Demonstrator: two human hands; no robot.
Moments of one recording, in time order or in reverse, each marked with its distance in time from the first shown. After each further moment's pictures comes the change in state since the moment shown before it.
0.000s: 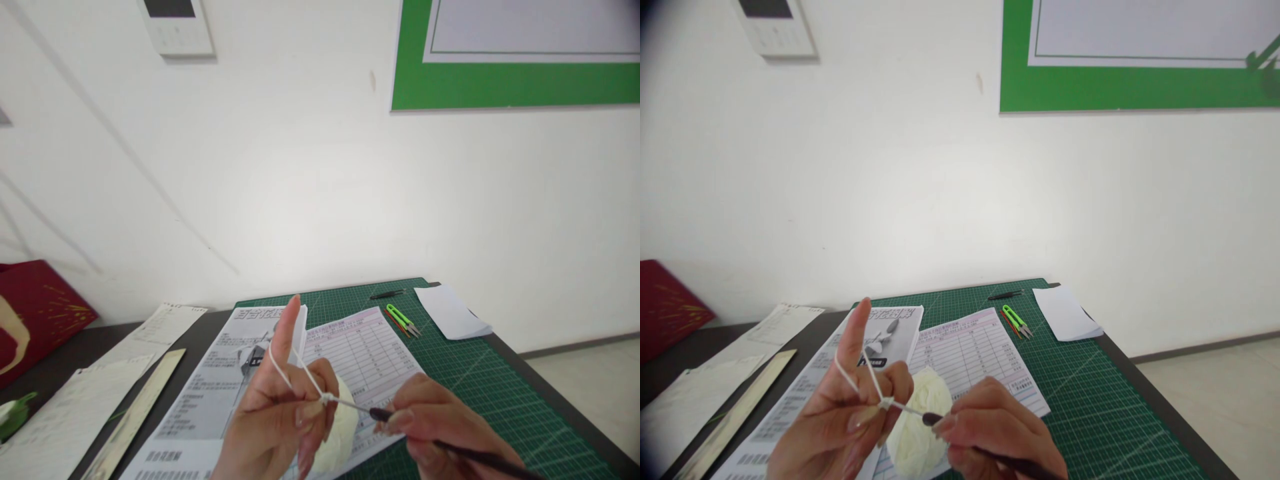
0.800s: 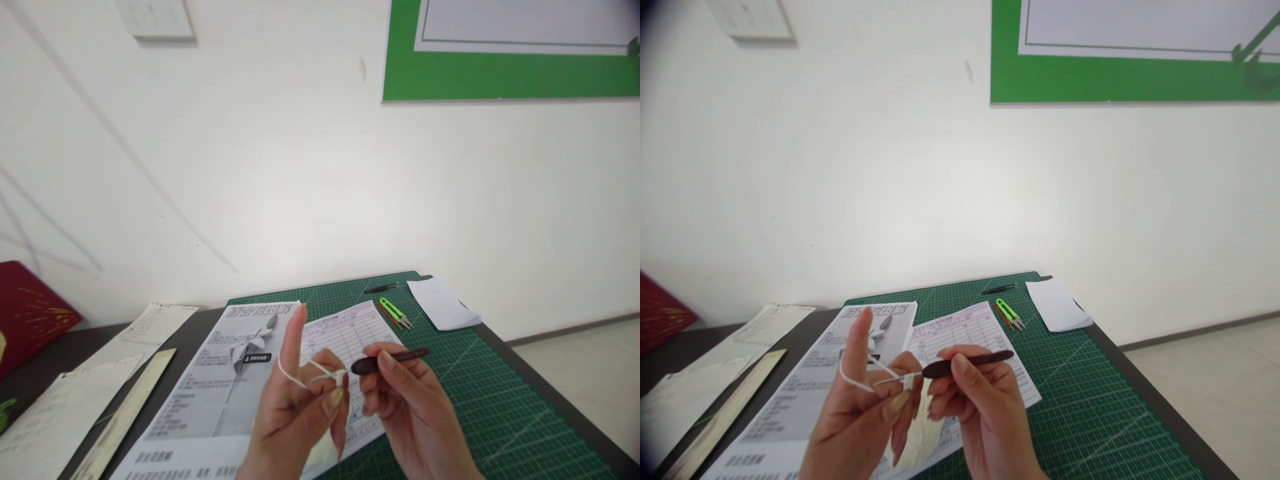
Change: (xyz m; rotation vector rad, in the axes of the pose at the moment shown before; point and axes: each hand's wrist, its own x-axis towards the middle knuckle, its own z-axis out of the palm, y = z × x) left_hand -0.003 -0.023 0.016 0.214 0.062 0.041; right_hand 0.007 0.012 0.010 0.772 0.236 0.891
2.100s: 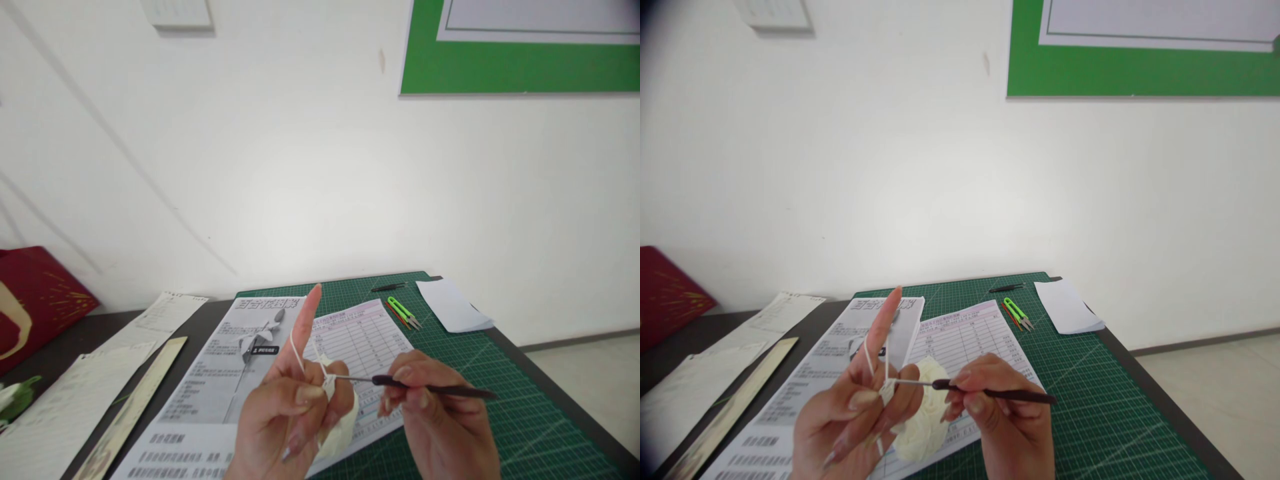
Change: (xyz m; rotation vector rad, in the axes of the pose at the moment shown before) left_hand 0.004 0.016 -0.005 -0.452 0.036 -0.212; right_hand -0.008 0.001 -0.007 -0.351 -0.161 -0.491
